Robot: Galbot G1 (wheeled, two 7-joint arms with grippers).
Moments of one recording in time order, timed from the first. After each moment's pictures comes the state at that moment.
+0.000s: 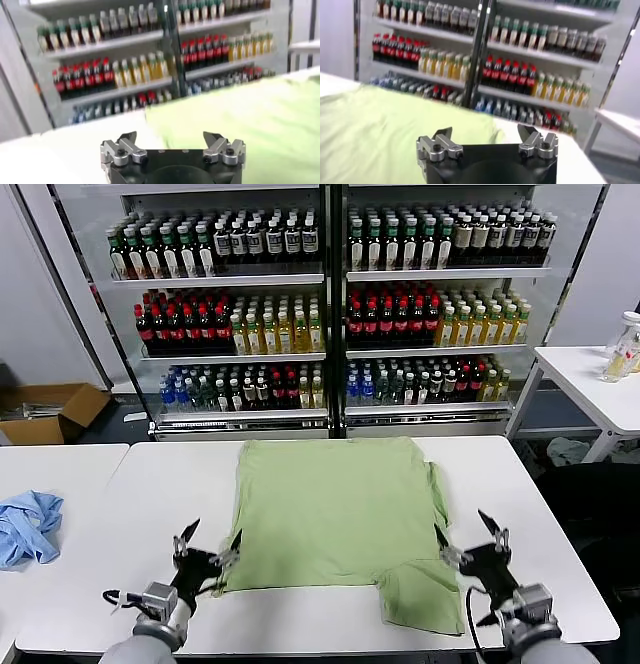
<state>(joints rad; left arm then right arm) 1.51 -1.14 -0.48 -2.08 -0.23 0.38 -0.08 -1.74 0.93 0.54 2.19 0.40 -0.25 0.16</state>
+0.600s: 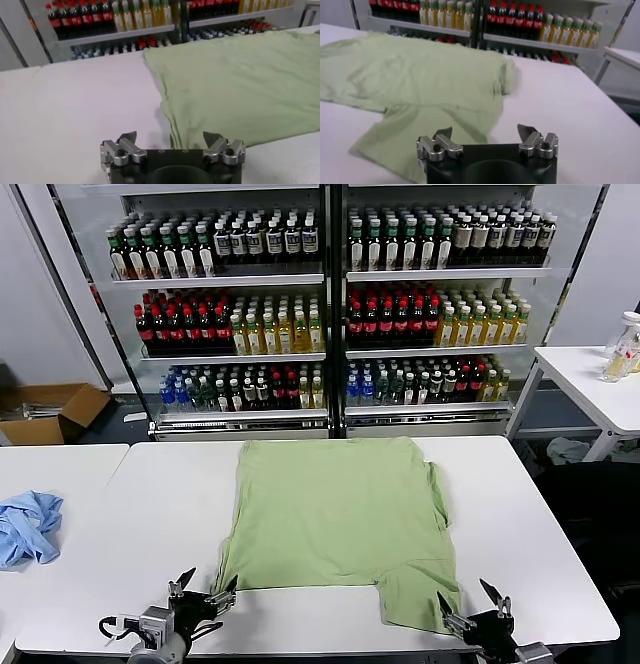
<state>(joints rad) 1.58 -1.14 -0.47 -2.11 -0.34 0.52 -0.14 -1.81 0.94 0.50 2.13 0.43 -0.23 0.19</state>
